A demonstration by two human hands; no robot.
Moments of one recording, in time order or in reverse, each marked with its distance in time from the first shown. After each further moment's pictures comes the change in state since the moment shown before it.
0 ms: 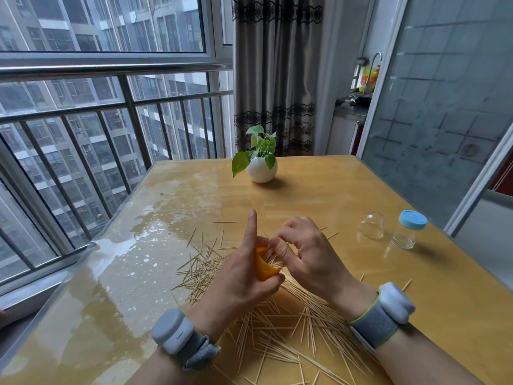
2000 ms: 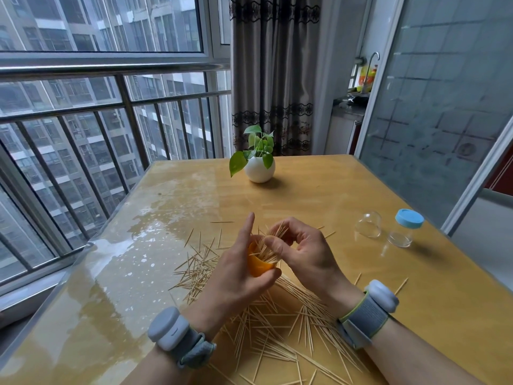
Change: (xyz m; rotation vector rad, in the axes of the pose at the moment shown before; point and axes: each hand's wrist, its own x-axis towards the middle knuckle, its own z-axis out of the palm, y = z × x) left_hand 0.000 0.004 -0.003 -0.064 0.050 -0.020; right_hand -0.003 -0.002 0.006 0.507 0.035 0.196
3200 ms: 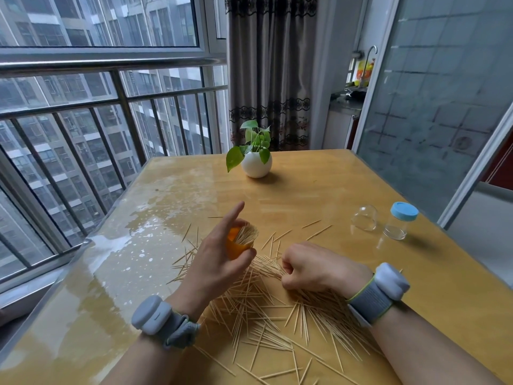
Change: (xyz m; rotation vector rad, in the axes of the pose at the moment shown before) left_hand 0.002 -0.016 -0.021 0.023 0.089 -0.006; right_hand 0.005 -0.001 -0.018 -0.903 -0.689 0.348
